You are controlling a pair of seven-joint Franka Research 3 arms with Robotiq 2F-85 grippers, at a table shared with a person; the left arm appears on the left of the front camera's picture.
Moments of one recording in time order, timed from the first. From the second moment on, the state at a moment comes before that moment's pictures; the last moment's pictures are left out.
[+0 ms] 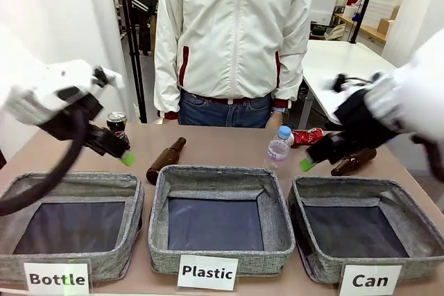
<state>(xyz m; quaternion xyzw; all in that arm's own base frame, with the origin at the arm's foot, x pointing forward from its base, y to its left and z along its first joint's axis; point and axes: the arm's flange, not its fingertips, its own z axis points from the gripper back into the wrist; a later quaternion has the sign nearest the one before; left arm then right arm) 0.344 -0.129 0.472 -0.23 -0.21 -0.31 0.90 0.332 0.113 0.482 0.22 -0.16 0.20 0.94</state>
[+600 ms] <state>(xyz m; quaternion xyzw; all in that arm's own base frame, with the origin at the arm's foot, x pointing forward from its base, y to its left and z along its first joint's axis) 0.280 0.117 0.456 -0.52 -0.25 -0.21 0.79 0.248 -0.173 0.478 0.53 -0.26 -0.01 0.80</state>
